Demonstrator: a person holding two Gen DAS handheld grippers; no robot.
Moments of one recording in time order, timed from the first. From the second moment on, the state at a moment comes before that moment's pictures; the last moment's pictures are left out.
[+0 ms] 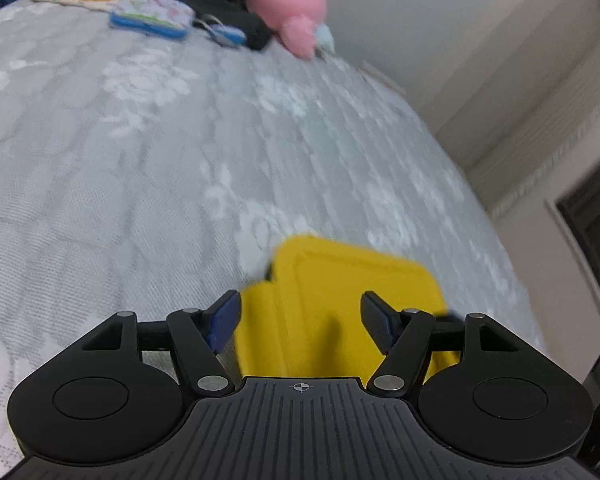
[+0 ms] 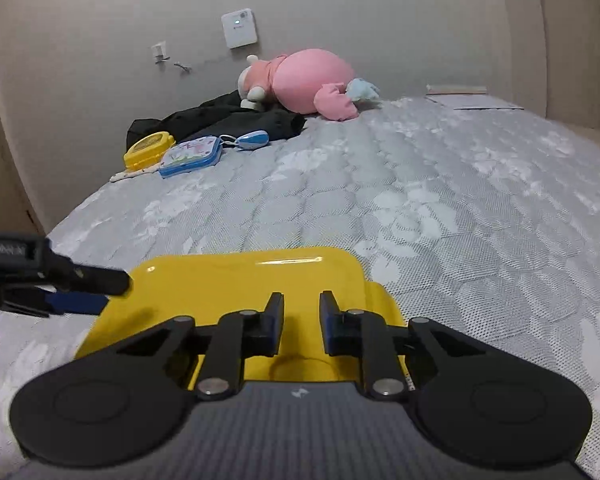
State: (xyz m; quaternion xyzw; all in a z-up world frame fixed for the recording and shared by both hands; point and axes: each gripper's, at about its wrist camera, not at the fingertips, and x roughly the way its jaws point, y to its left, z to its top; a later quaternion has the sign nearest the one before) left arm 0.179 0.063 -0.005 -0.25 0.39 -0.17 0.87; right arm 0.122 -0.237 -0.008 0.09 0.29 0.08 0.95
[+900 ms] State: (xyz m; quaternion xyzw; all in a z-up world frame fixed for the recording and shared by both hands) left arm 0.186 0.103 -0.021 -0.41 0.37 -0.19 0.81; right arm 0.117 -0.245 0.013 0.13 0.24 0.09 0.96
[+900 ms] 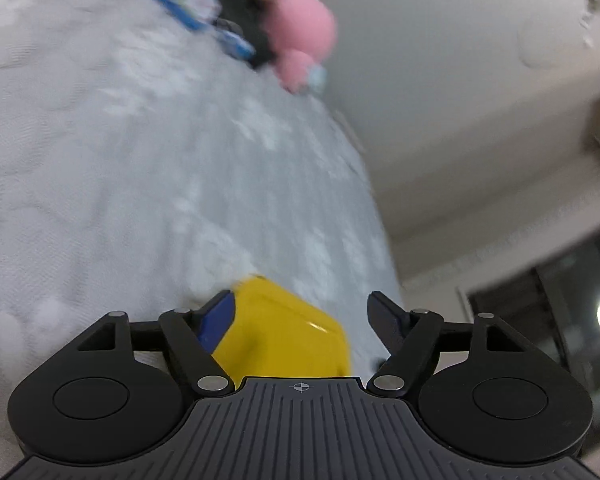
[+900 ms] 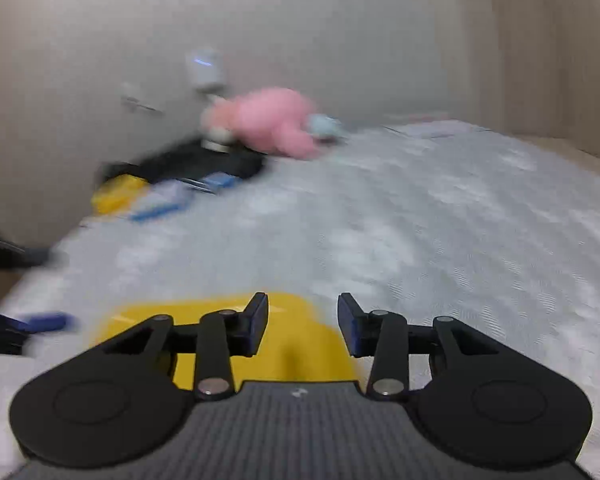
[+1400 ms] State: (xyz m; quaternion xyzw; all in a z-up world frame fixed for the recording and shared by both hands) left arm 0.184 0.113 -0.017 -0.40 0.37 -0.15 0.83; right arm 0.127 -0.155 -0.010 0.00 0.30 0.17 0.94
